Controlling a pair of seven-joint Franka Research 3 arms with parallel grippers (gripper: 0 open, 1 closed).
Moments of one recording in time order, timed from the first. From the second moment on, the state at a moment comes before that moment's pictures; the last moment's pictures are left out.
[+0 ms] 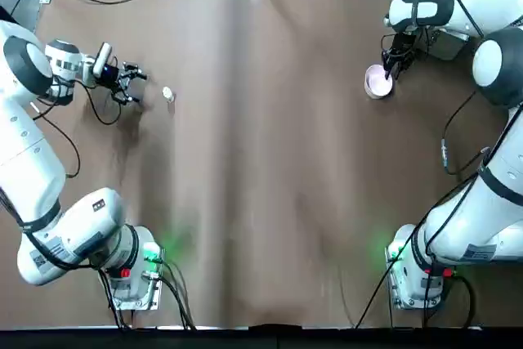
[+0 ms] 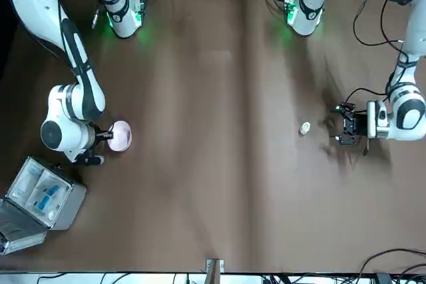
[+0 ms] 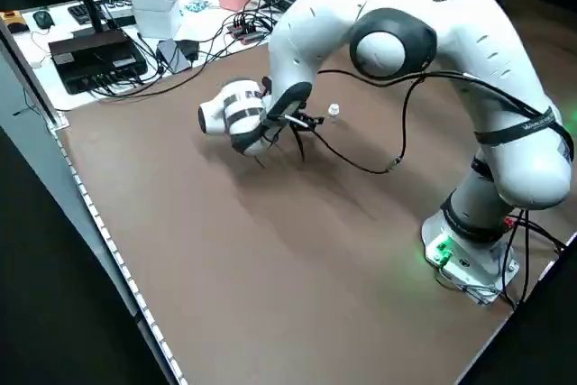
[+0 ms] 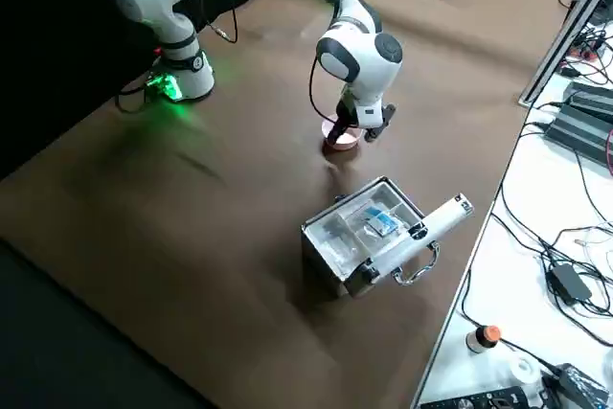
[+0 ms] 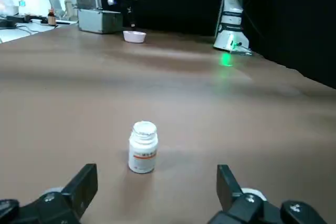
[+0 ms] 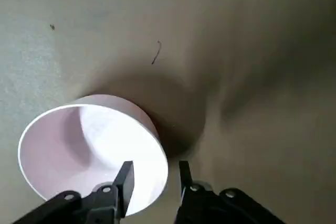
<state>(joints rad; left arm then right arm) 0.52 0.83 -0.06 -1.72 -0.84 1.48 2.54 -0.02 0.49 0.02 -1.91 -0.01 2.10 0.01</state>
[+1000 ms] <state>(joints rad) 0.46 0.93 -0.10 -1.67 -0.93 1.55 2.63 -0.03 0.51 0.01 -1.91 -0.01 2.10 0.00</state>
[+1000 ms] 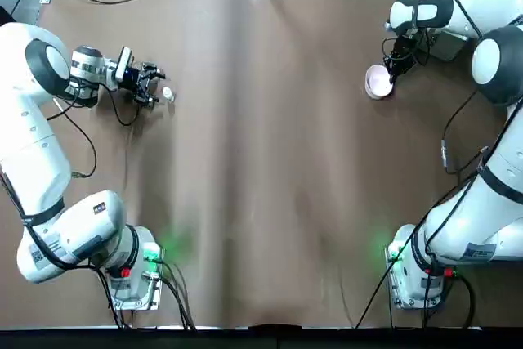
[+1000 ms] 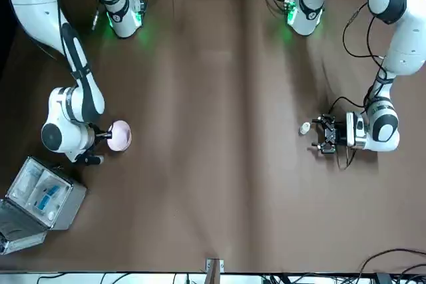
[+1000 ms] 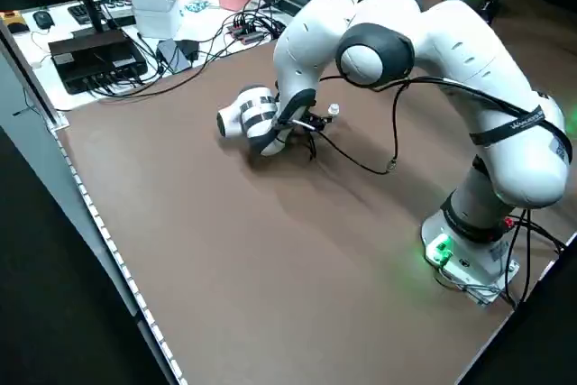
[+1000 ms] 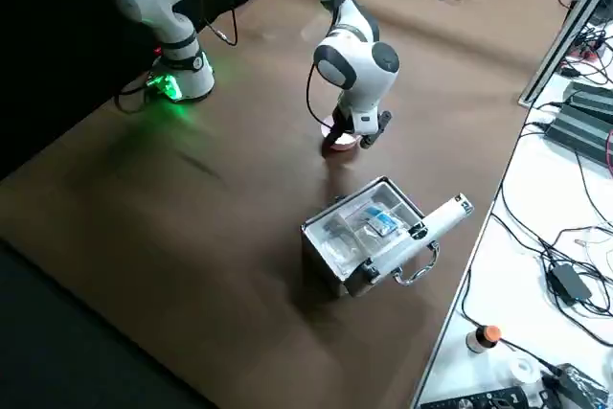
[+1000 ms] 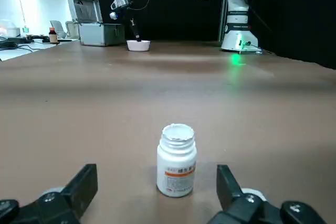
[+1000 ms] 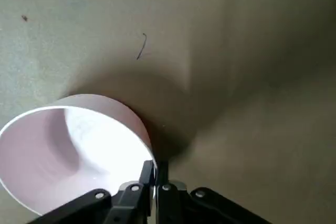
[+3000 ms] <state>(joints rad) 0.41 0.97 -0.14 -1.66 -0.93 1.55 2.72 0.18 0.50 0.03 -1.60 0.18 1.75 0.52</state>
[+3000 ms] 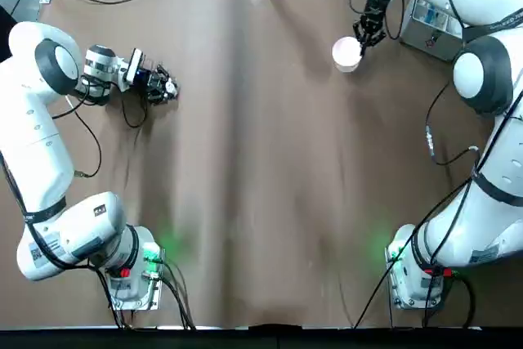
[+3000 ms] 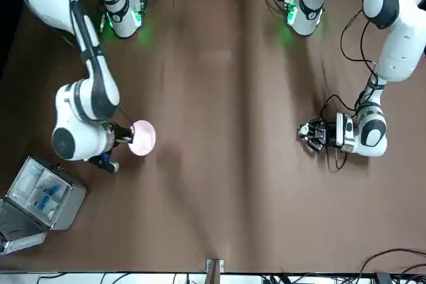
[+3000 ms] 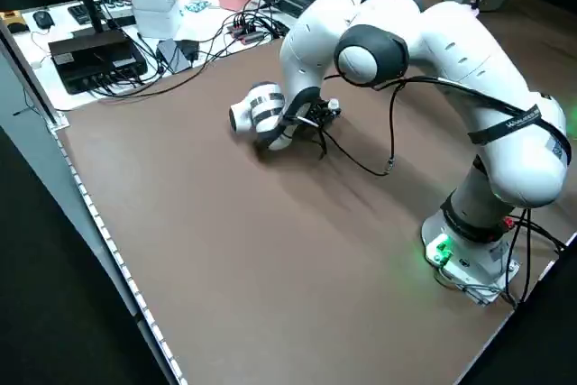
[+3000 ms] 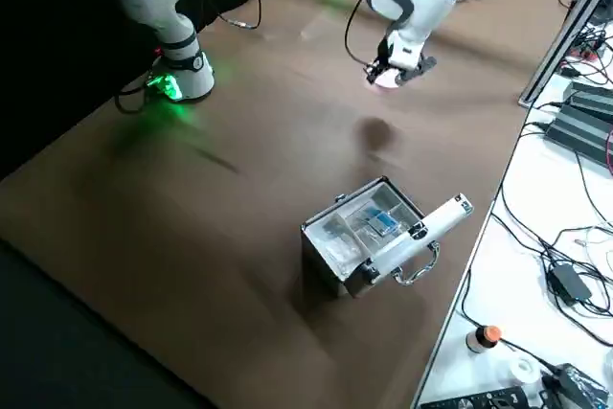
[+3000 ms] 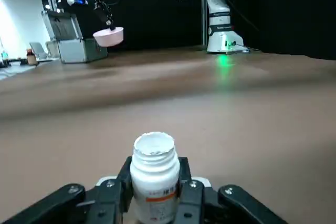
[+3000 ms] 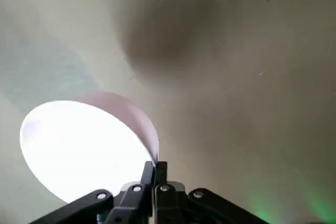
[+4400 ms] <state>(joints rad) 0.28 0.75 -0.52 -1.39 -0.75 1.64 2.28 0.56 0.61 0.03 -1.33 0.55 1.76 1.58</state>
